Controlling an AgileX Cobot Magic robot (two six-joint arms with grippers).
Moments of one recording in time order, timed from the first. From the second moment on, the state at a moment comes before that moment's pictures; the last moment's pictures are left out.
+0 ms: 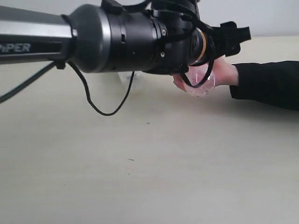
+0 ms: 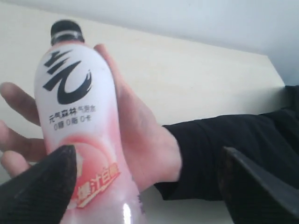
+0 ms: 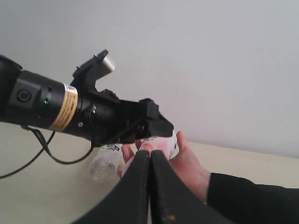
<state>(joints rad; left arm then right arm) -0.87 2.04 -1.56 1.13 0.41 -1.85 0.43 0.14 -0.17 -0.08 0.13 0.13</state>
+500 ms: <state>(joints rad) -0.87 1.79 -1.56 1.13 0.92 -1.52 0.43 0.14 -0.17 -0.08 0.13 0.13</state>
